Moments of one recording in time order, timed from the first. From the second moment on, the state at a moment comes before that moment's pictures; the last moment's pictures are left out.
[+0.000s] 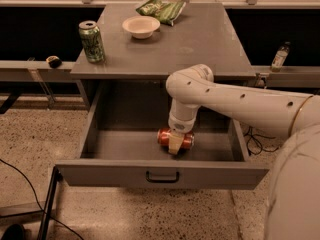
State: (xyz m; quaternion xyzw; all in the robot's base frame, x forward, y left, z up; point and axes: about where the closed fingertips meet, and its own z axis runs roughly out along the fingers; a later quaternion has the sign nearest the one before) arm 0.603 -0.062 0.614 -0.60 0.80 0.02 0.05
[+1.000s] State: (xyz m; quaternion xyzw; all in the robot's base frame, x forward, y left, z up) arm 0.581 -0.055 0.670 -0.65 0.75 0.04 0.09
